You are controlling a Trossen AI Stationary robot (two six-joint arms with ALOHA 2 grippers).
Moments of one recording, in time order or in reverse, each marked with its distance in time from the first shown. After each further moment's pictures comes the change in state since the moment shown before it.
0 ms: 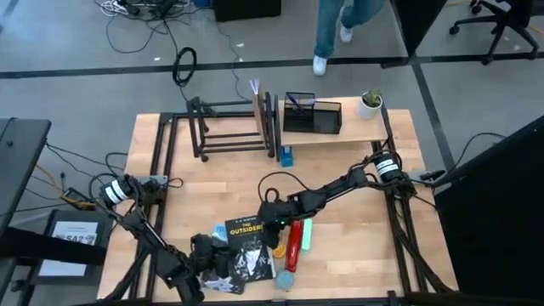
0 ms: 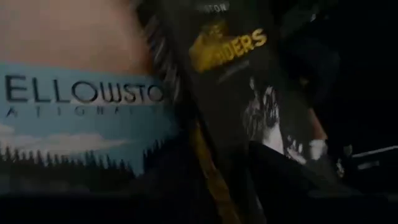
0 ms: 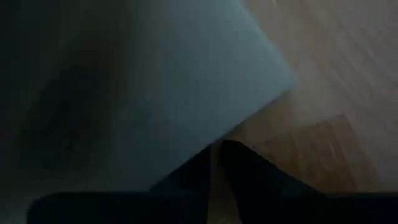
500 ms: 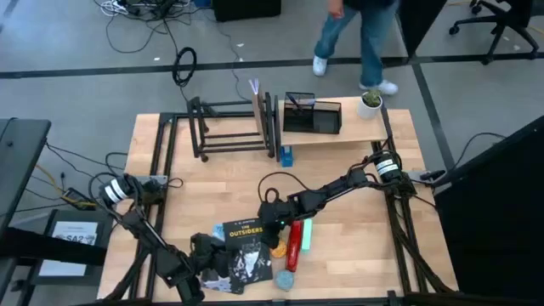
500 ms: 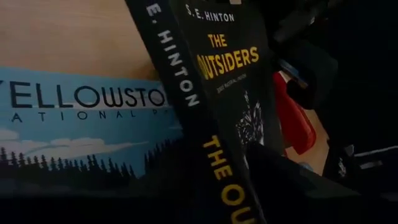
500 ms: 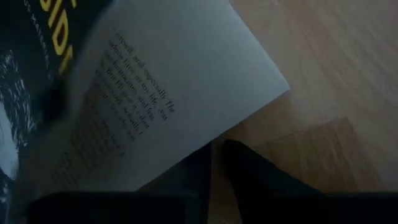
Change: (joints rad) left arm -0.008 -0.020 0.000 -0.037 0.019 -0.002; right arm 0.000 0.000 0.000 0.003 0.000 -0.023
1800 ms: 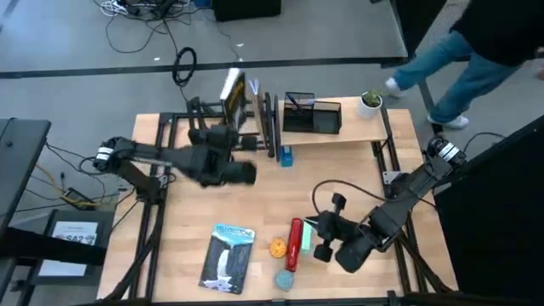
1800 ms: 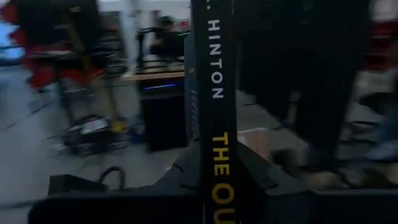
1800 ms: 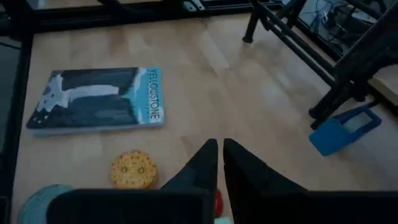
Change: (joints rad) left arm 0.957 -0.281 0.520 -0.626 -0.400 1.029; right arm 0.510 -0.561 -0.002 -0.684 0.937 0.145
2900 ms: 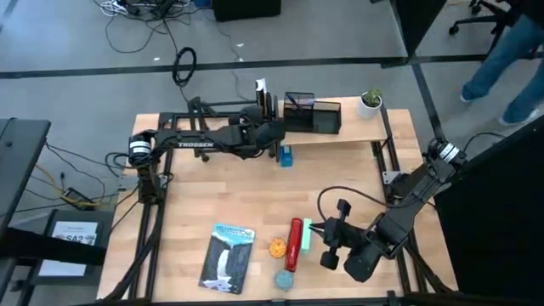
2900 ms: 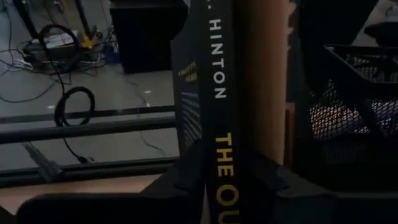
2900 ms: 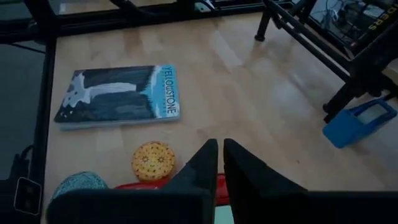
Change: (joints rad) left arm 0.250 0.249 -0.002 0.576 0.474 0.317; right arm 0.053 0.000 0.000 -0.004 0.017 0.054
